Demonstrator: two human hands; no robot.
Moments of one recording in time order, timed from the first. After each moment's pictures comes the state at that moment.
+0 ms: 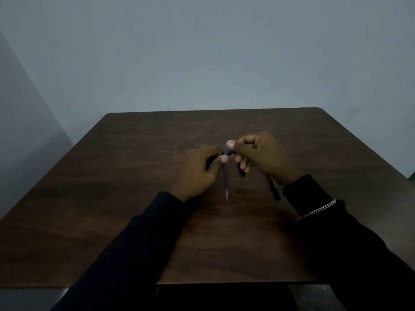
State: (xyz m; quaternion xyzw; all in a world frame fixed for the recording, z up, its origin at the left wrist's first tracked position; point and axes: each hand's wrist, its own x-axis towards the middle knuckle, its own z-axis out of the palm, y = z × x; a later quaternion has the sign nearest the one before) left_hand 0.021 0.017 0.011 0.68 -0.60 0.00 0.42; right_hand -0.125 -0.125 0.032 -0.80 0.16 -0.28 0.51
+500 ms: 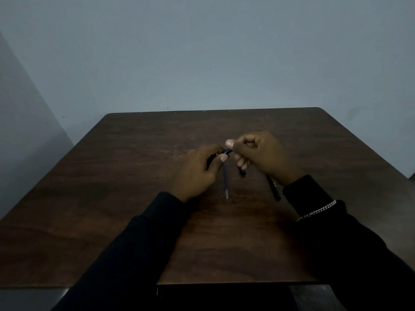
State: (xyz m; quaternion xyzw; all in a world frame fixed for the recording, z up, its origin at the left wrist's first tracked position) left_hand 0.022 0.017 0.009 0.67 -0.61 0.00 0.42; right_hand -0.125 -0.119 0.037 -0.79 0.18 -0.29 0.50
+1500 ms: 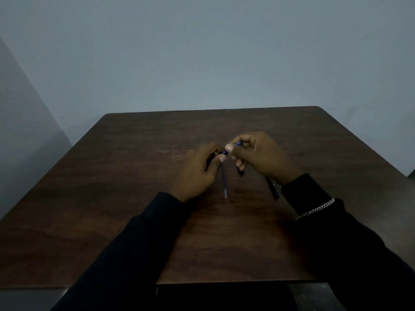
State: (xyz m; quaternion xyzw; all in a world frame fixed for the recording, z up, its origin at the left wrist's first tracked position) left_hand 0.019 0.017 0.009 0.68 -0.60 0.00 0.41; right_hand -0.124 -0.123 0.033 -0.82 0.17 -0.26 0.47
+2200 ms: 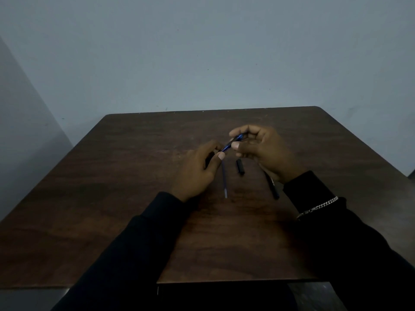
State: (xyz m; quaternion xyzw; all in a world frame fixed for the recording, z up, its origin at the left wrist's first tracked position) left_hand 0.019 0.016 0.009 0.68 -0.59 -0.04 0.42; right_hand -0.129 -0.128 0.035 -0.72 0.14 -0.31 0.60
